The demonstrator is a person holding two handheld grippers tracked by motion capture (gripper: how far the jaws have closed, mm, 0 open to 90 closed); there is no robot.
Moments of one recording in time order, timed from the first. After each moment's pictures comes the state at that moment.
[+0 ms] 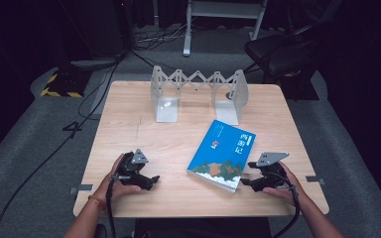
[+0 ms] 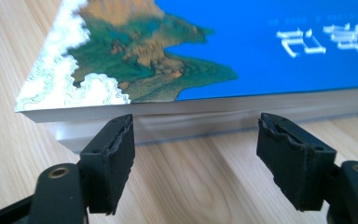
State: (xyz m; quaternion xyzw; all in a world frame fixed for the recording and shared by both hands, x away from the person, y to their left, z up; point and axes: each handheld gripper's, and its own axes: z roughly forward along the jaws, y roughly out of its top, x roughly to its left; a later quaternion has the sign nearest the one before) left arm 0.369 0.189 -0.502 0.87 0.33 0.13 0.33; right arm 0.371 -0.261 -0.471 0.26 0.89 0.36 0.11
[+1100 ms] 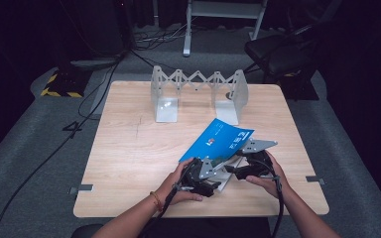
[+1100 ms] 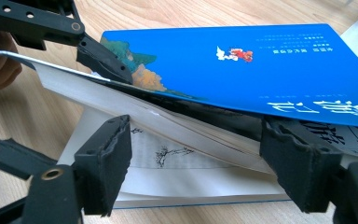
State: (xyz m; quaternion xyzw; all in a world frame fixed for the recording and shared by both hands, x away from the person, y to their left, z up) left arm 0.345 0.012 -0.472 0.89 0.18 0.15 0.40; right arm 0.383 -0.211 -0.438 0.28 0.87 0.39 0.13
